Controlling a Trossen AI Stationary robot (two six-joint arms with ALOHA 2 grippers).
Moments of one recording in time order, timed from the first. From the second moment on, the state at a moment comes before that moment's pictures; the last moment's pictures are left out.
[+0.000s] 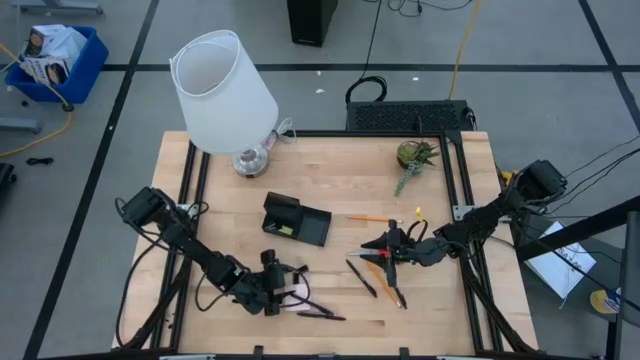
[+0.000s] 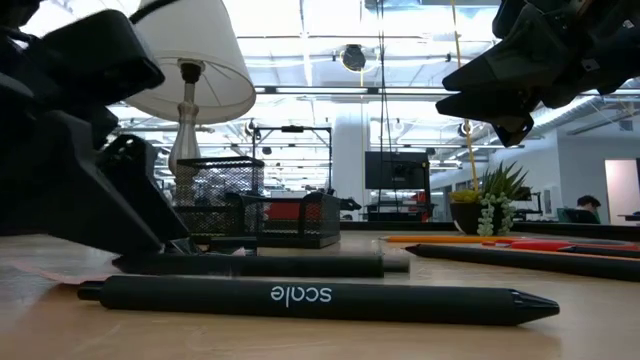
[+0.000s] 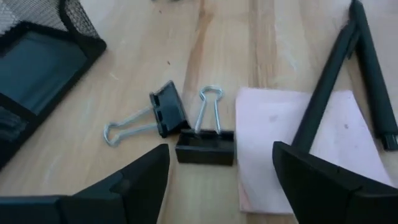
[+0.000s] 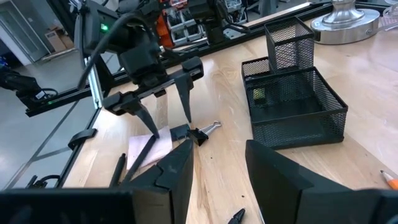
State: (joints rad) left arm -0.67 1.80 0.71 0.24 -0.57 -0.55; right arm 0.52 1.38 0.35 0.74 0.55 0.49
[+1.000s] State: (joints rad) left arm -0.61 1.80 0.71 0.24 -0.49 -0.55; right arm 0.52 1.38 0.35 0.74 0.55 0.49
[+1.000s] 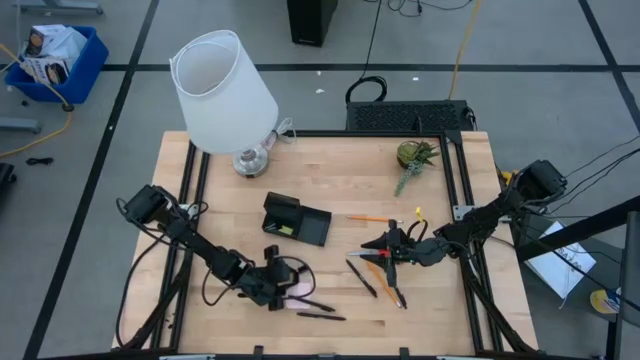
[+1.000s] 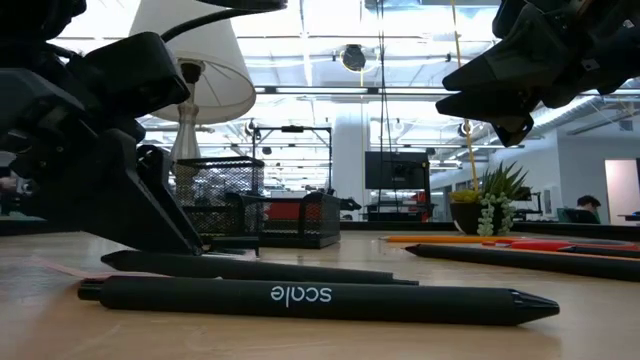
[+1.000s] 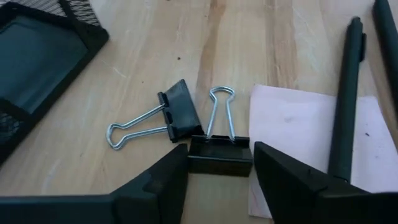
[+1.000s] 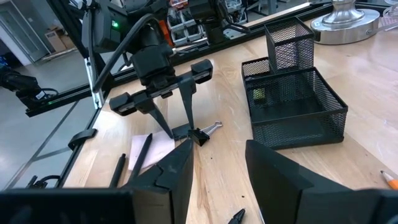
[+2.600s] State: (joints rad) left arm -0.55 1.47 0.71 -0.44 -0.76 -1.34; right arm 0.52 1.38 0.36 0.74 0.55 0.49
